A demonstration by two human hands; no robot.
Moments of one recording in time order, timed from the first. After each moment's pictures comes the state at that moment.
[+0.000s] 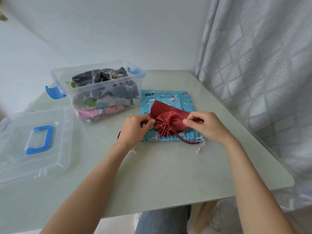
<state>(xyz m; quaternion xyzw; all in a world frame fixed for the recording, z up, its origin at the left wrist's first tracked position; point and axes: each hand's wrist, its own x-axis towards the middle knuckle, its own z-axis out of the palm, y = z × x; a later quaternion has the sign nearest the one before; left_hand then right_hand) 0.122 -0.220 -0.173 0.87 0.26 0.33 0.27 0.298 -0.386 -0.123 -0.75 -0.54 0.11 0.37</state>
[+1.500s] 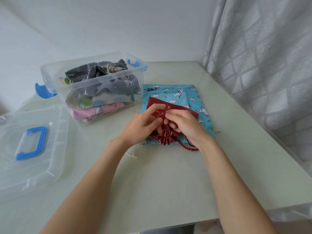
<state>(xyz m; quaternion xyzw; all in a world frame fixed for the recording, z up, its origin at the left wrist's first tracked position) 0.131 -0.216 -0.157 0.88 0.14 0.23 0.38 0.264 -0.316 -0.148 -0.65 -0.44 0.33 0.53</state>
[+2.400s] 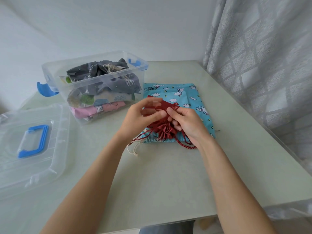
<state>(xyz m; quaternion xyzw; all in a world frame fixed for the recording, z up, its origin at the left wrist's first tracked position) 0.130 -0.221 -0.142 0.75 0.20 0.33 0.54 0.260 -0.318 -0.148 -0.63 -0.37 0.32 0.60</state>
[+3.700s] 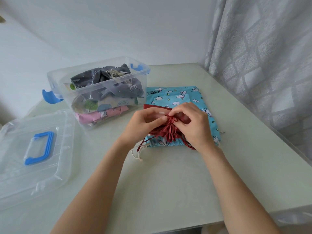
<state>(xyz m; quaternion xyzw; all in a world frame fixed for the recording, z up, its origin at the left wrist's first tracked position) 0.127 -0.218 -0.145 0.74 0.17 0.27 0.59 0.261 -0.323 -0.155 -0.60 -0.60 -0.15 0.51</state>
